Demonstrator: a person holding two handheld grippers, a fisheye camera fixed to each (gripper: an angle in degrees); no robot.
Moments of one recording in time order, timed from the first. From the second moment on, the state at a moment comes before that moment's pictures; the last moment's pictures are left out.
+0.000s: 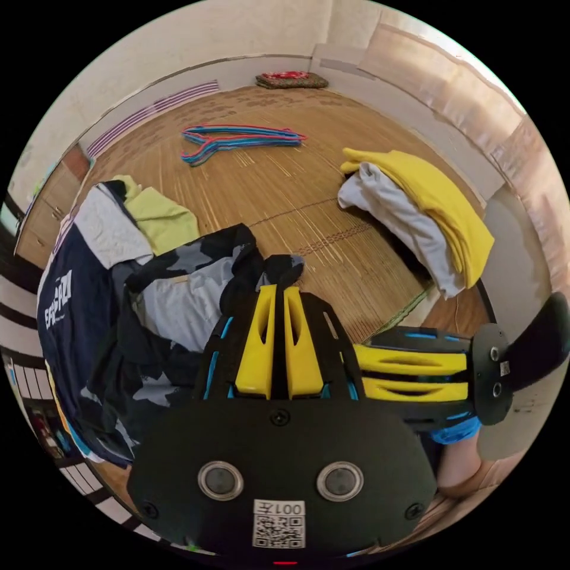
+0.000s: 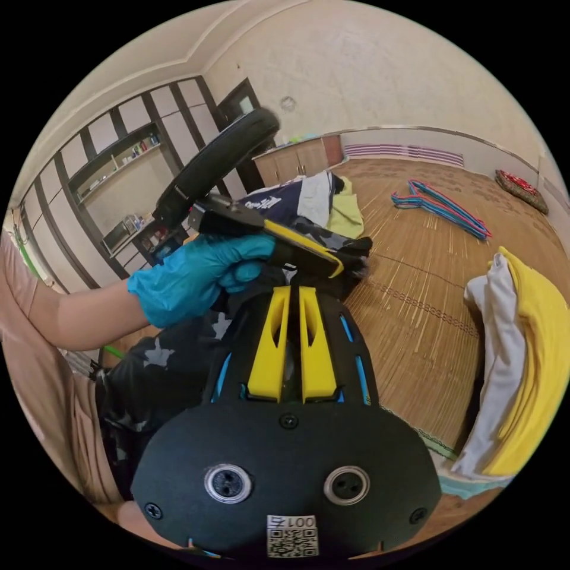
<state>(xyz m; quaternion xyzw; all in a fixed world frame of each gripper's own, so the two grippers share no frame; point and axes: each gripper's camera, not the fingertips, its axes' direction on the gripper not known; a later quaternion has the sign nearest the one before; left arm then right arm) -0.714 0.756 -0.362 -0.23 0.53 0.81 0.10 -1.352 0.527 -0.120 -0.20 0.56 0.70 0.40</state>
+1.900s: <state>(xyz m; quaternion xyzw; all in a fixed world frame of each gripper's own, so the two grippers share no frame) -0.679 0.754 -0.336 -0.34 0.59 0.73 -0.05 -1.295 0.498 -0.201 -0.45 0.56 0.69 0.13</state>
